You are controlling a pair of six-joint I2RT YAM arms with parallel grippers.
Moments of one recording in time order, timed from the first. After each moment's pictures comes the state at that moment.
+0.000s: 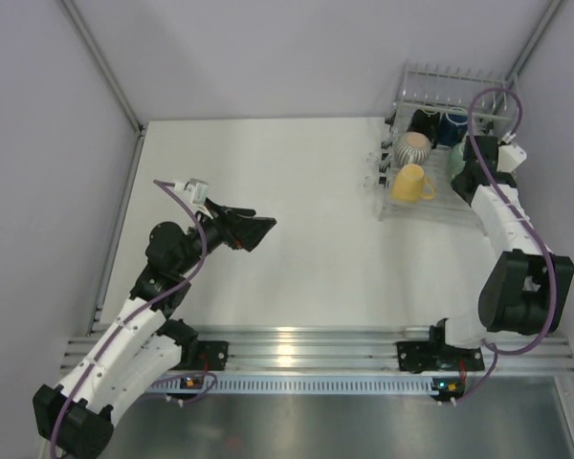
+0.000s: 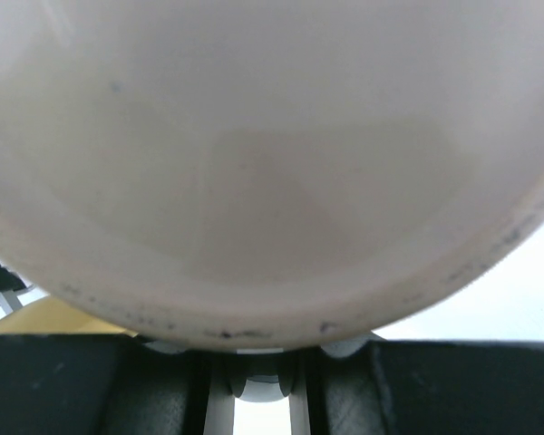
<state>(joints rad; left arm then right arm) -0.43 0.67 0.53 0.21 0.37 -0.64 -0.10 1.47 1.15 -0.50 0.43 0.65</state>
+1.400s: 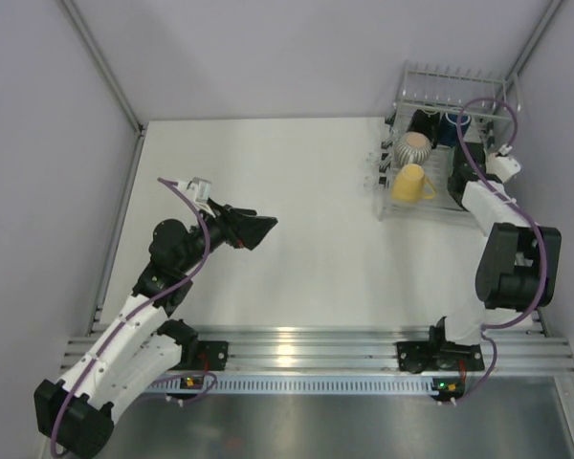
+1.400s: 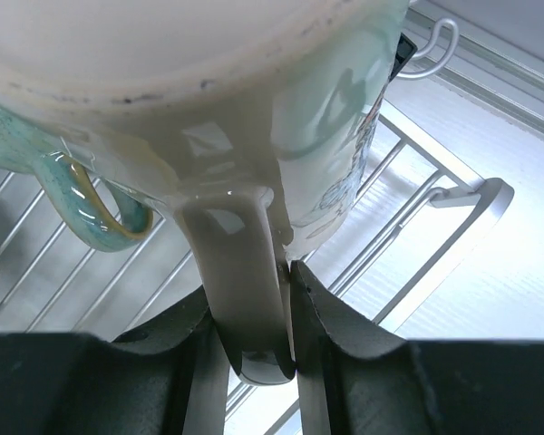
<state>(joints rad) -0.43 0.71 0.53 0.21 0.36 -0.64 -0.10 1.63 1.12 -0.40 0.57 0.80</state>
